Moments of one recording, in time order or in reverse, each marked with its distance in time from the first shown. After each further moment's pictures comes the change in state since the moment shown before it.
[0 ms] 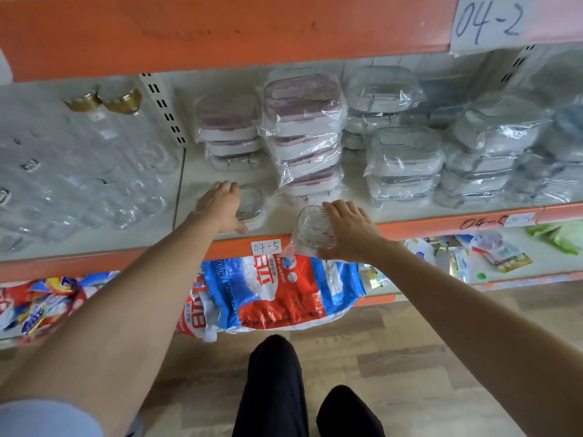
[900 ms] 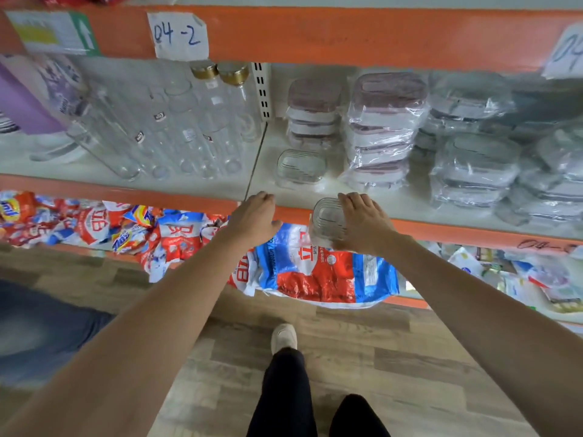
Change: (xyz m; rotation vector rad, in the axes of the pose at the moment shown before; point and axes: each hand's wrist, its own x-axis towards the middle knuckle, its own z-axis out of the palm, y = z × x) left_hand -0.141 -0.011 -0.004 -0.206 0.054 -0.149; right_hand -0.012 -0.076 -0.018 -0.059 -0.076 -0.201
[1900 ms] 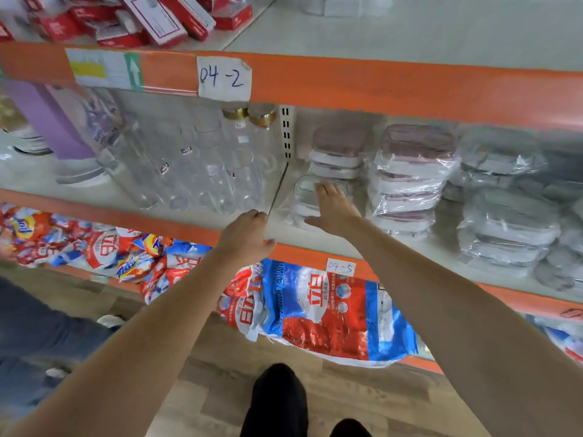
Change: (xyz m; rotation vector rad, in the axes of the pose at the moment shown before) left_hand 0.019 -0.048 -0.011 -0.037 0.165 -0.093; right_hand 0.127 -0.042 -0.027 0.121 0.083 -0.021
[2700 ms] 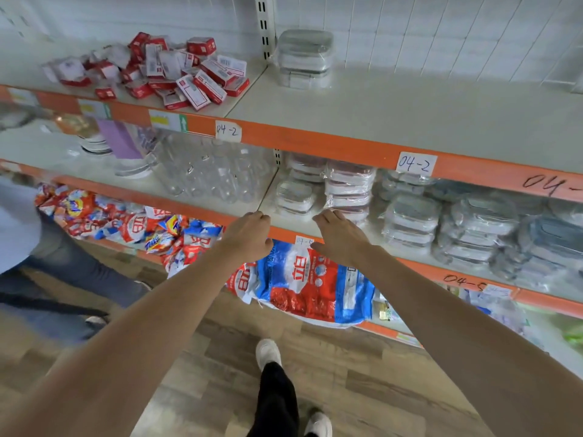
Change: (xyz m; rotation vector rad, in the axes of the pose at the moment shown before) left_hand -0.149 0.123 -0.120 0.166 -0.061 0.063; right_hand -0.234 0.005 -0.135 -0.149 -0.086 -0.202
